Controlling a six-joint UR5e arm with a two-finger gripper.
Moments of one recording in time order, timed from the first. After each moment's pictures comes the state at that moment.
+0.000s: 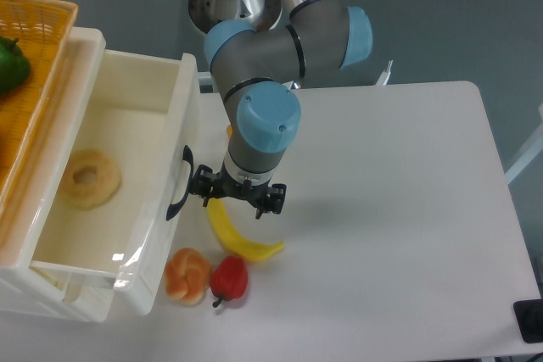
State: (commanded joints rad) arm 2.34 -1.93 -1.57 -1.27 1.37 0.50
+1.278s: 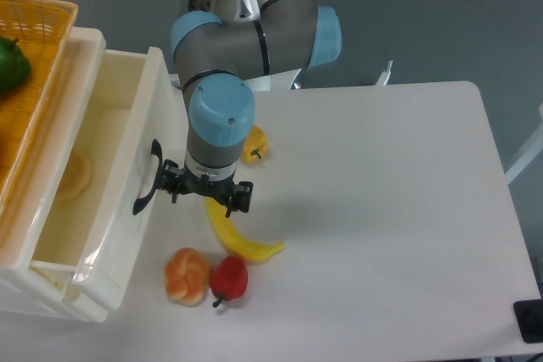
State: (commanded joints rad) arm 2.25 -1.91 -1.57 -1.26 1.37 0.46
